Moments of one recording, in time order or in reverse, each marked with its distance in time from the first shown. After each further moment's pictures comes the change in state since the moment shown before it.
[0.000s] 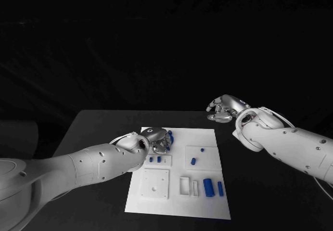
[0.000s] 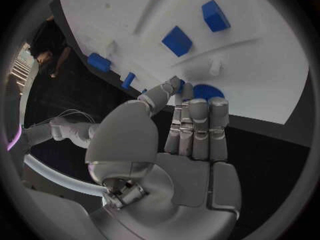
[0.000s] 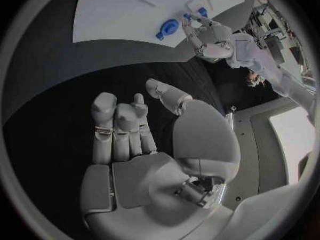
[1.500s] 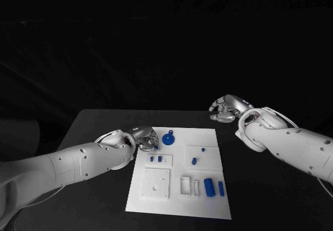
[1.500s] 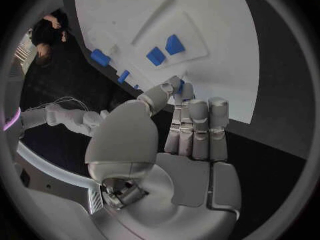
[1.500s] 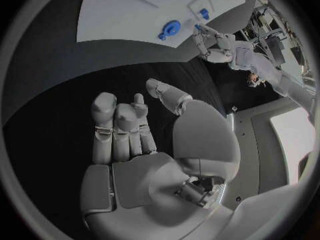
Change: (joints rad) left arm 0.000 -0.129 0.026 0.060 0.091 0.061 0.009; left_hand -0.003 -0.005 -0.002 -0.001 0.002 0.005 -0.002 0.001 -0.003 0.003 -0.005 0.000 0.000 0.003 0.004 0.000 -0.005 0.000 0.003 0.004 0.000 0.000; right arm 0.000 -0.009 0.000 0.000 -0.001 0.000 -0.001; right_hand 0.000 0.000 -0.003 -0.003 0.000 -0.003 -0.002 0.000 0.000 0.000 0.000 0.000 -0.001 0.000 0.000 0.000 0.000 0.000 0.000 0.004 0.000 0.001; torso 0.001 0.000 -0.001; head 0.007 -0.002
